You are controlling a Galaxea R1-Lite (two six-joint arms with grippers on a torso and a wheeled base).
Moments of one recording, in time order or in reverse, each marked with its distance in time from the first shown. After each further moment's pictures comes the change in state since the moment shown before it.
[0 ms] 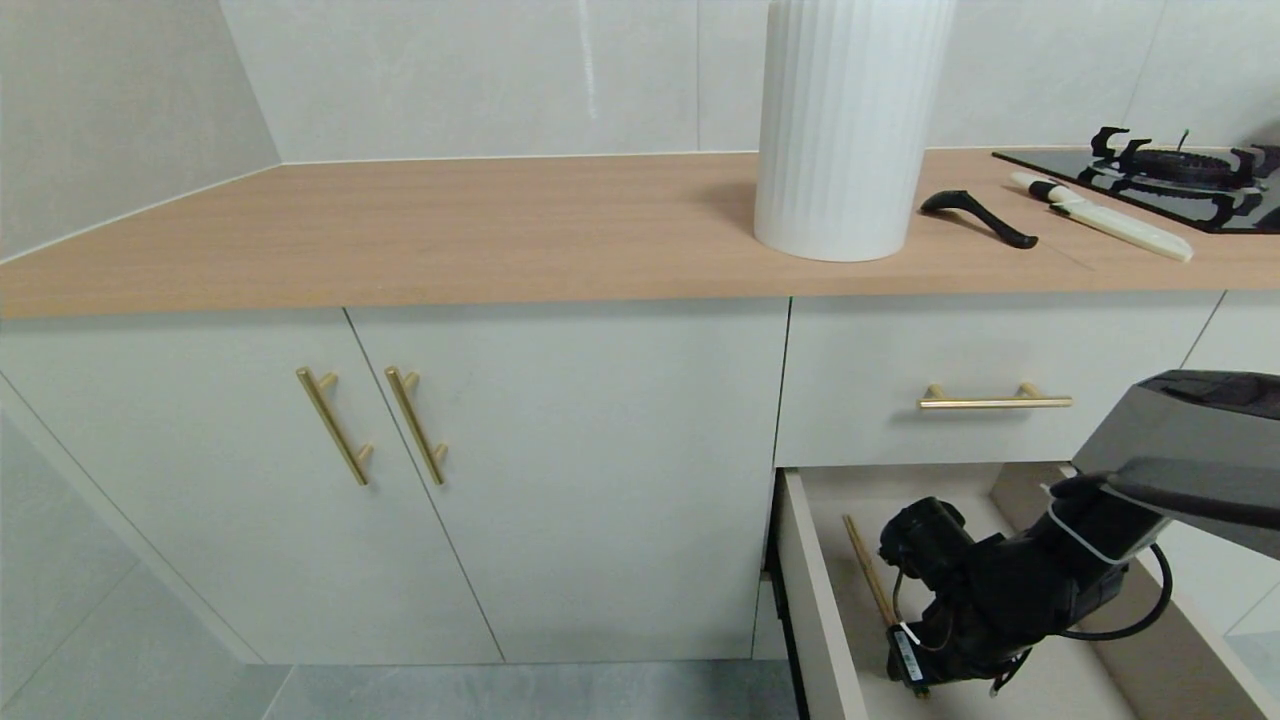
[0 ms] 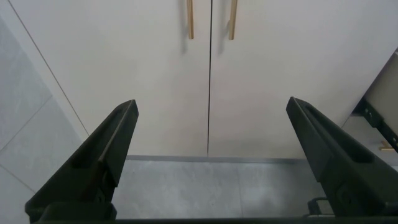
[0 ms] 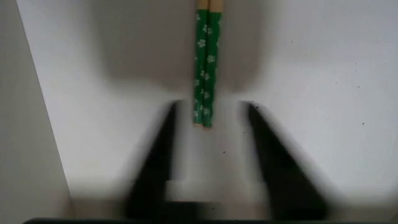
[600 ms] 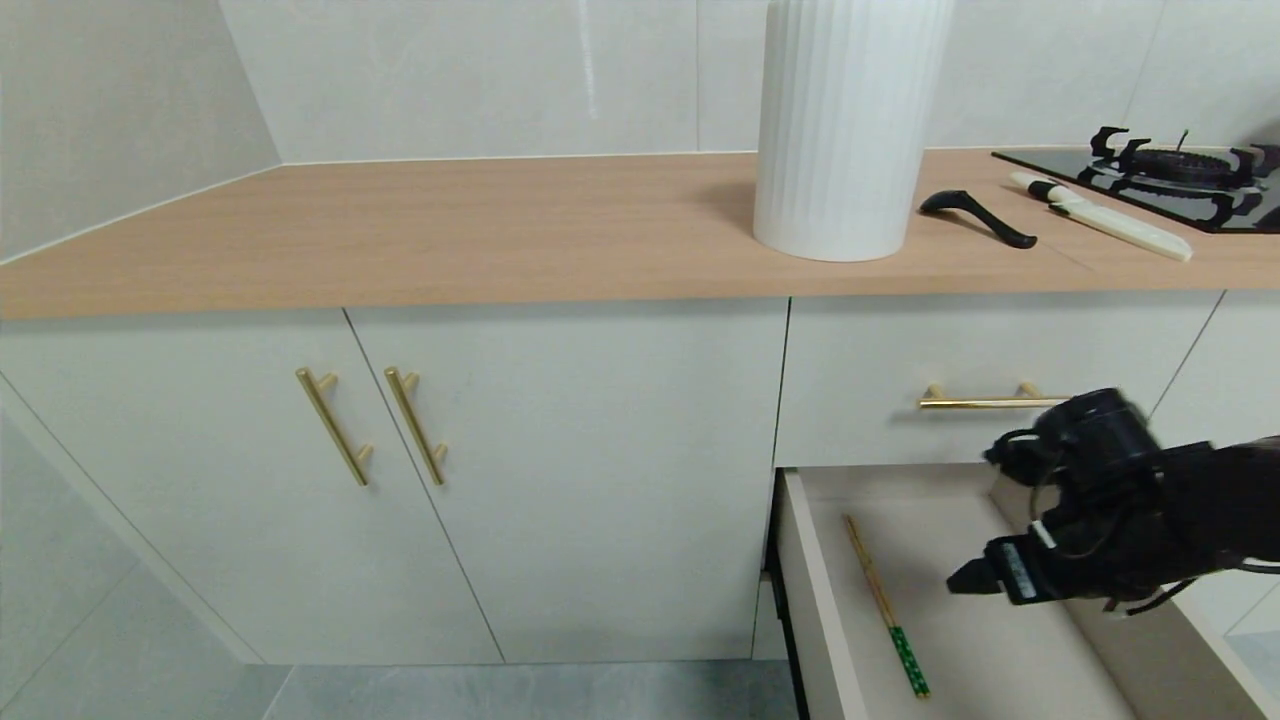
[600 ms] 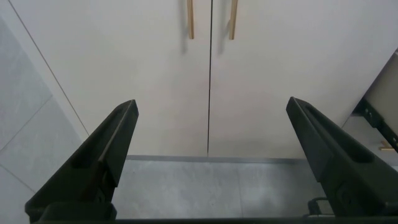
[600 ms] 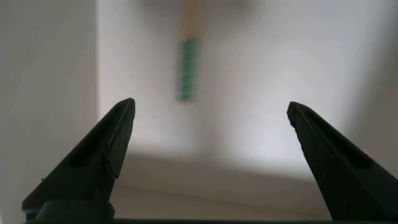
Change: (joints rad) left arm 0.000 0.000 0.000 0.000 0.000 0.000; right arm -0.225 -0.442 0.016 0.171 0.135 -0.217
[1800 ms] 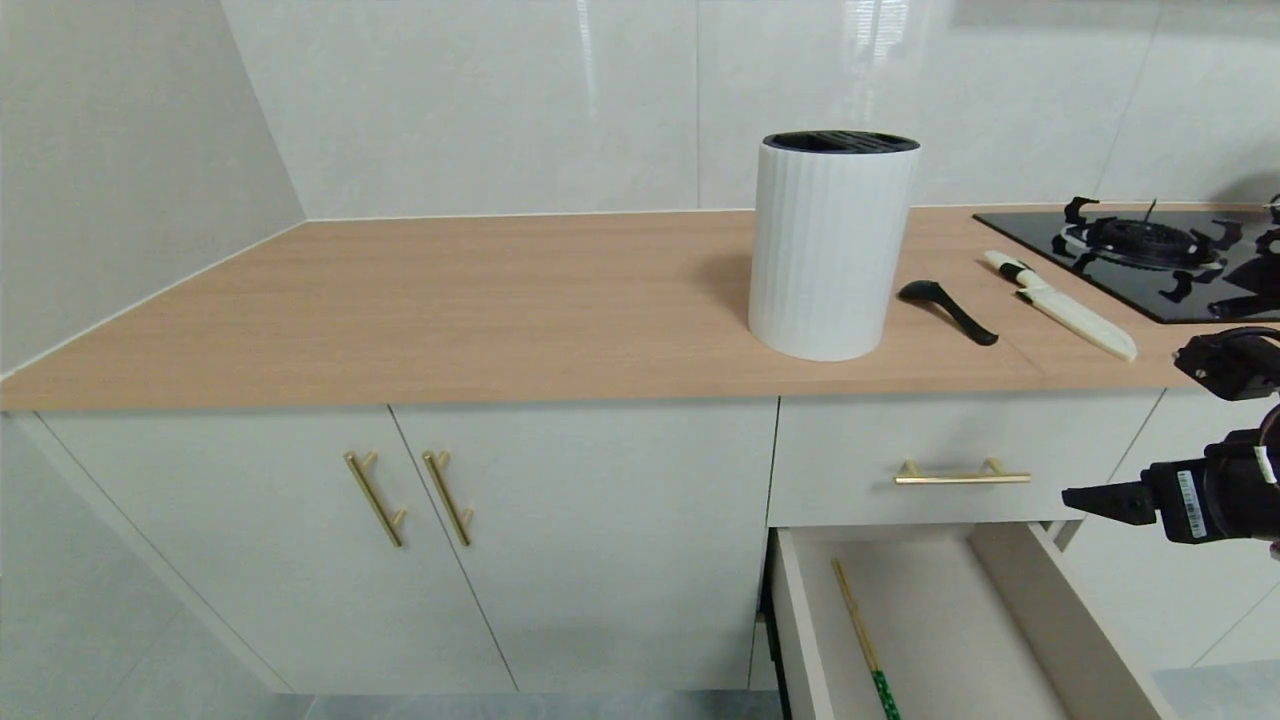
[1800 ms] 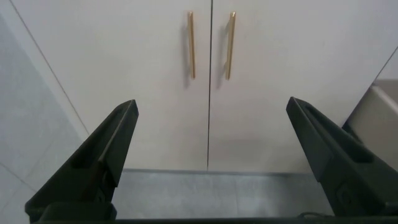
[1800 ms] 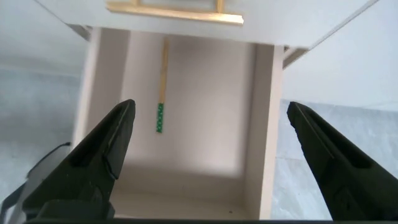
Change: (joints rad) left arm 0.000 0.000 0.000 0.000 0.000 0.000; right arm -0.168 -0.378 0.013 0.030 0.077 -0.139
